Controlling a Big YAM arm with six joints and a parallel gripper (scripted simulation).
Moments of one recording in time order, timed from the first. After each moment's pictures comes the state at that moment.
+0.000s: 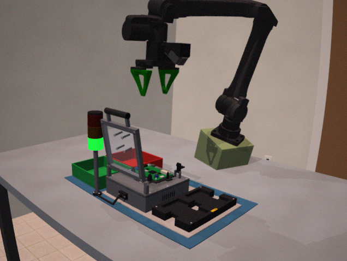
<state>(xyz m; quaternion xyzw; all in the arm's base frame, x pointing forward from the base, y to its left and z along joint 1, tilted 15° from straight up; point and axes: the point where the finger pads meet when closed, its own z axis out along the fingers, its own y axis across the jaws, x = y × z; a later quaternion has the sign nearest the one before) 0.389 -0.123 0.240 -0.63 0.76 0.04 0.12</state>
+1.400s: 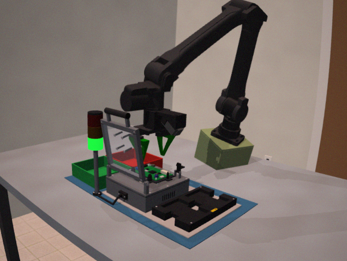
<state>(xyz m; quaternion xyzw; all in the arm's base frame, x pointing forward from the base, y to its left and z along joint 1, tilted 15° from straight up) 0.412 -0.081 0.055 -0.63 0.76 0.05 0.12</state>
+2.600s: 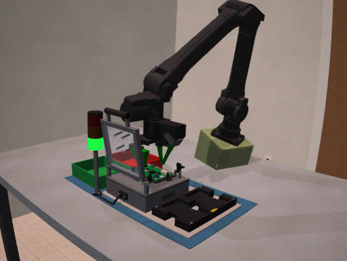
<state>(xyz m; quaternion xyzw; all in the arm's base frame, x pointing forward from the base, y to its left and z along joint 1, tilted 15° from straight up) 0.415 -0.074 0.027 -0.63 0.76 0.05 0.12</state>
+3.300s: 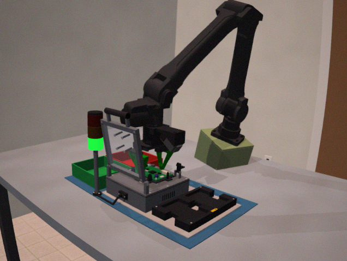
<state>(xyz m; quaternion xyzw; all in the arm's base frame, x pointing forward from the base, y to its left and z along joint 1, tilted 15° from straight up) 0.419 -0.071 0.010 -0.63 0.76 0.04 0.12</state>
